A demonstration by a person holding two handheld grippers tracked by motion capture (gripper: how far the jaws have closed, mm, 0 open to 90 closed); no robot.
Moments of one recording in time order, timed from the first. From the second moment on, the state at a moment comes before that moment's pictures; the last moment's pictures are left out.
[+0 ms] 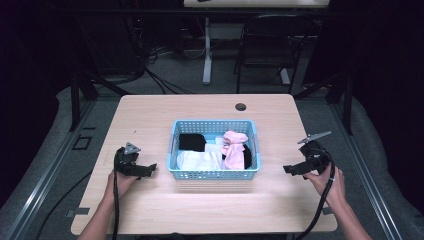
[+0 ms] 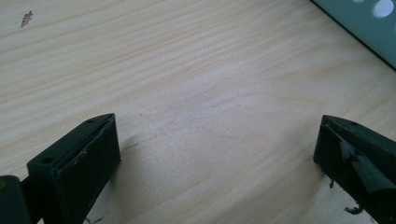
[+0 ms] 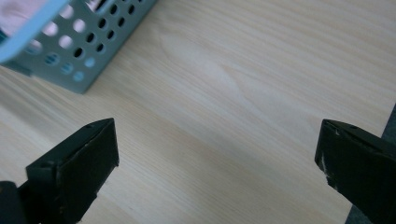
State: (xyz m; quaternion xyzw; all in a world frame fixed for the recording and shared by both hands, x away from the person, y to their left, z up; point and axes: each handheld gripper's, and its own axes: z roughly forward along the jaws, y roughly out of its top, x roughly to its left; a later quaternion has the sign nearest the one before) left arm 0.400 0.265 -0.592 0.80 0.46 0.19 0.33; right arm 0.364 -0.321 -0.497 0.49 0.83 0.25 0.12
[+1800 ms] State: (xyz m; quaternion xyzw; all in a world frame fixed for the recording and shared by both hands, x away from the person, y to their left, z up) left arm 0.398 0.264 -0.592 0.80 0.46 0.20 0.33; right arm 0.413 -0.168 -0.469 0.37 0.88 0.30 0.07
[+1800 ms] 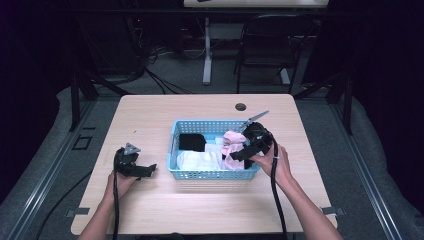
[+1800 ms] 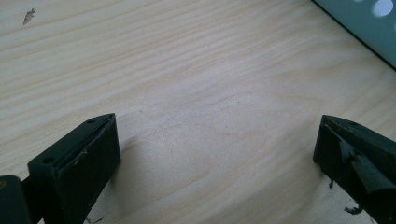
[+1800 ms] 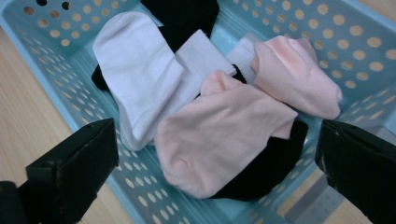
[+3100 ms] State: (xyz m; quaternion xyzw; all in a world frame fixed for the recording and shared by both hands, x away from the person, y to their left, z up) left arm 0.398 0.264 -0.592 0.80 0.46 0.20 0.33; right arm 0.440 -0.135 -0.513 0.41 0.88 0.22 0.07
